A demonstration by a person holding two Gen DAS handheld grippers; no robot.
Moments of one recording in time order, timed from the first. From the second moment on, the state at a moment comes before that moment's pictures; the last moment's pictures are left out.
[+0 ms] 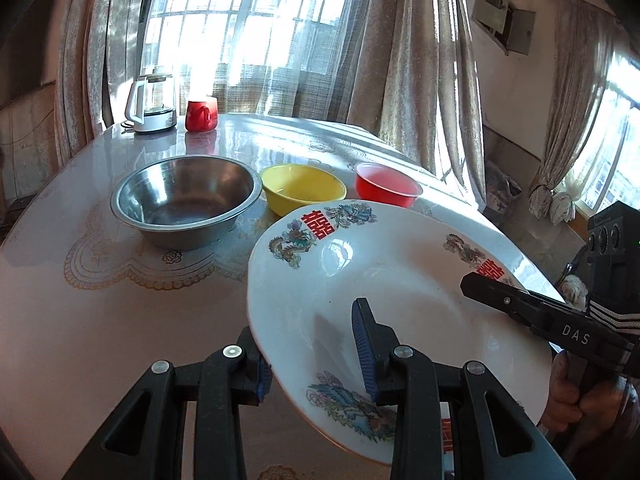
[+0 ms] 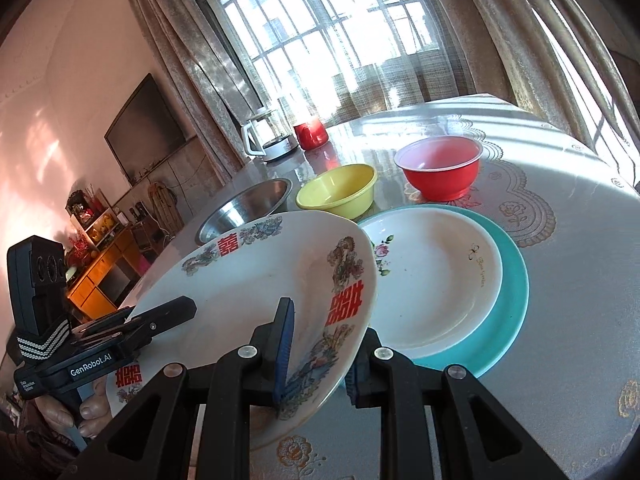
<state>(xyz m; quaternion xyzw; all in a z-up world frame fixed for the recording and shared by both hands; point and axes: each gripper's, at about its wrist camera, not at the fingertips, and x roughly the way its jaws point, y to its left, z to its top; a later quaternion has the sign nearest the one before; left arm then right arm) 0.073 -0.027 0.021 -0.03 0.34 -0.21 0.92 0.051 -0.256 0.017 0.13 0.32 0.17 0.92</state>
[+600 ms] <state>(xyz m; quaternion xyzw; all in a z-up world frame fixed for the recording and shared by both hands) 0.126 -0.099 0.020 0.00 0.35 -0.24 0.90 0.080 -0.314 0.011 0.14 0.31 0.08 0.94</state>
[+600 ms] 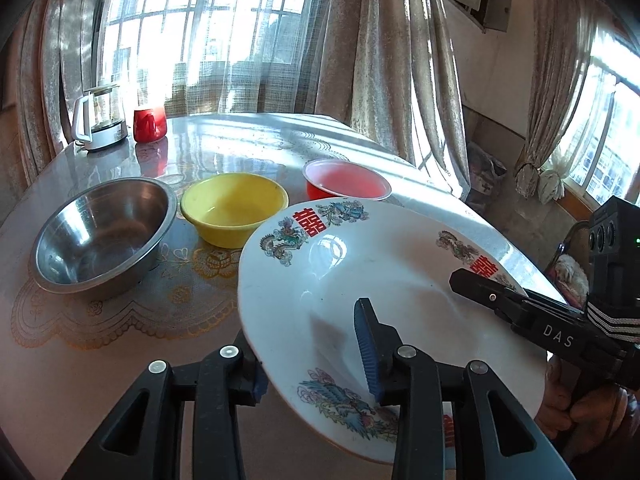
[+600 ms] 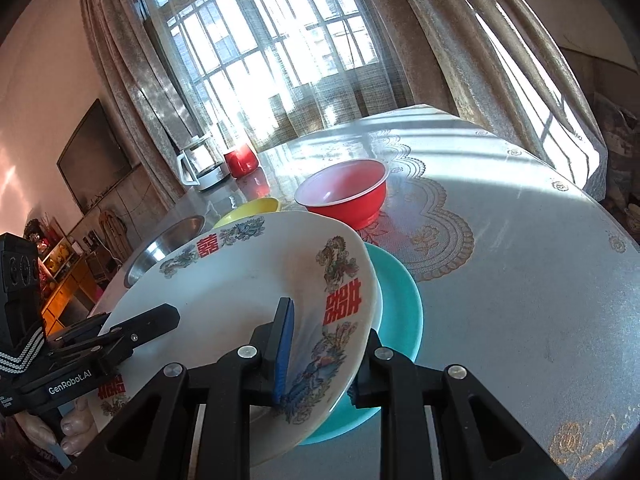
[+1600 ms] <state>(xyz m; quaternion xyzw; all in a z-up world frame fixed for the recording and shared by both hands) 0.150 -0.118 -0.015 0.01 0.39 -0.20 0.90 0.109 -0.322 -0.019 0.13 0.35 0.05 0.93</state>
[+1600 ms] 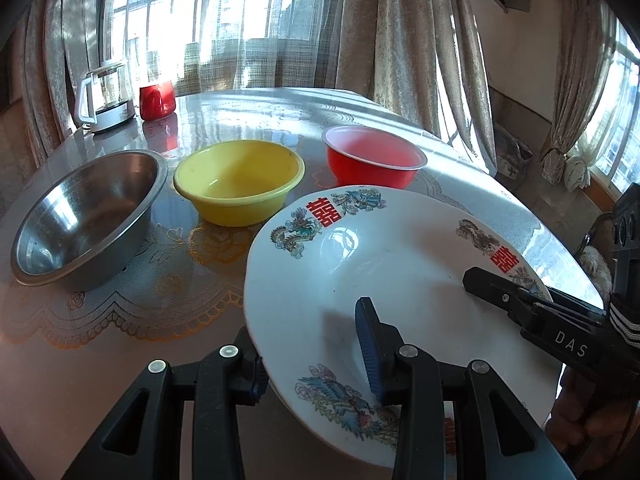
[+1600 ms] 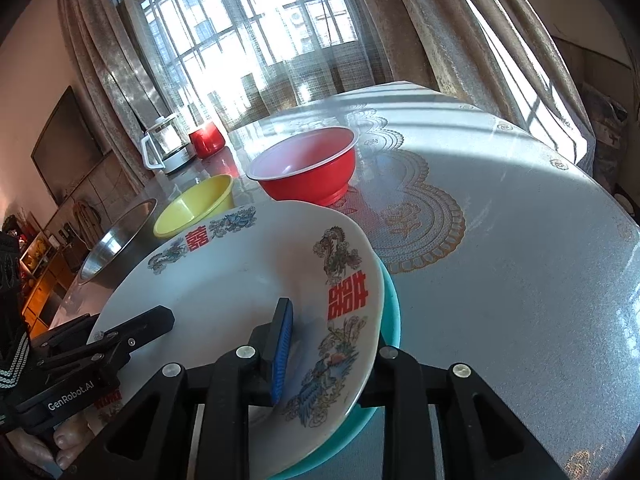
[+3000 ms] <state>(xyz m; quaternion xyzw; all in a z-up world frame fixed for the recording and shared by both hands) 0.096 -0.092 0.001 -0.02 0.36 -0.19 0.91 0.052 -0.318 -0.004 0.15 0.32 0.04 0.93</state>
